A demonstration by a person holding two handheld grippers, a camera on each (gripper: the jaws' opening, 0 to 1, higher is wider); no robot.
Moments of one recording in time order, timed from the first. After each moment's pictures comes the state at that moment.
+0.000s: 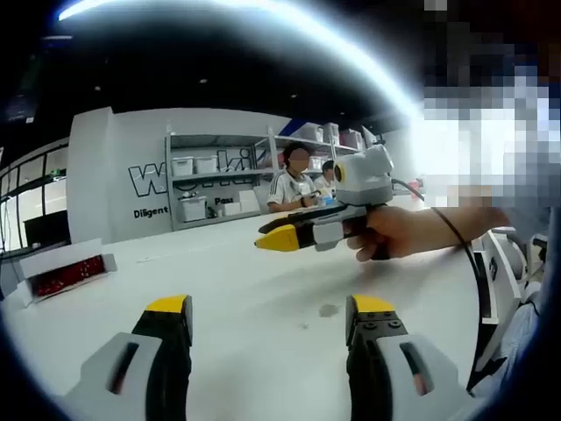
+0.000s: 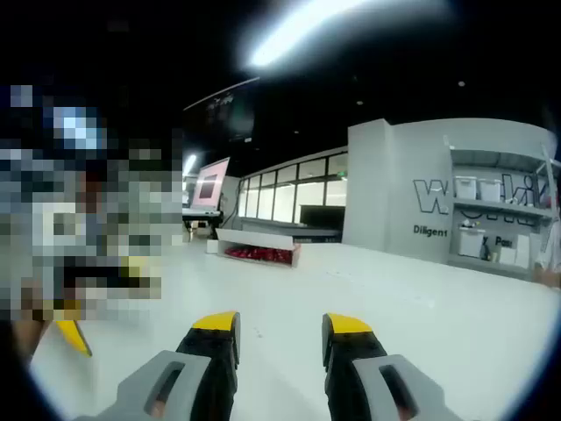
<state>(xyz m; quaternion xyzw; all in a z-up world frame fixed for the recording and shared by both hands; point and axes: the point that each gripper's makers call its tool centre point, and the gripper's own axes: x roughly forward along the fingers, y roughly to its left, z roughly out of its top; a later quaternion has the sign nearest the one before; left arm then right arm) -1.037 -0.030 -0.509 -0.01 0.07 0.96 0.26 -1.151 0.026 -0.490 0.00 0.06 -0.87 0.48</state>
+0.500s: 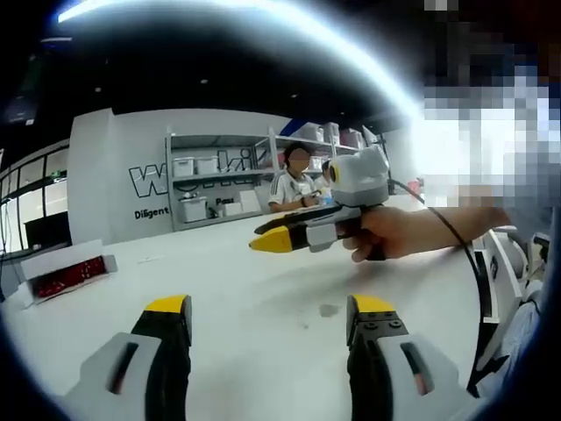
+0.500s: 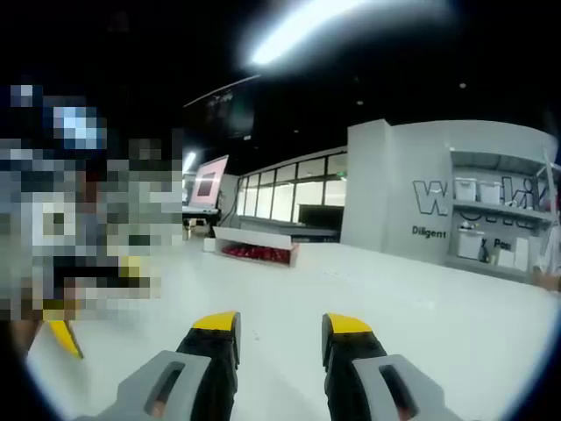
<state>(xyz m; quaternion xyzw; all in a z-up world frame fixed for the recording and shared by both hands) -1.035 -0.029 -0.509 -0.01 0.08 0.96 0.26 -1.156 0.021 -0.490 0.00 0.07 -0.87 0.48</state>
